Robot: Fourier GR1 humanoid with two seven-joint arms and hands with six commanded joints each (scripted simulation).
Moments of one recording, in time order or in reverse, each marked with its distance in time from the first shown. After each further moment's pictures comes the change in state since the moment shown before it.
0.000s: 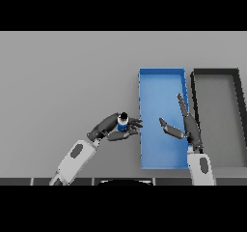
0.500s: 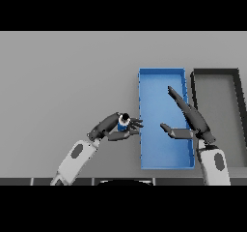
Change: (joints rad) left arm 0.007 -0.020 0.021 -0.017 -0.041 -0.025 0.018; right arm -0.105 -0.151 -0.005 -0.242 -0.328 0.274 0.062
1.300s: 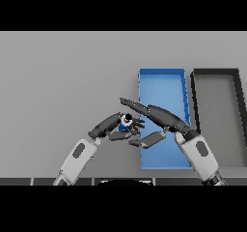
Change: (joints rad) left arm -0.001 -0.046 0.037 0.008 -0.047 -0.072 0.010; right arm -0.310 0.001 0.239 -0.033 -0.101 0.183 0.309
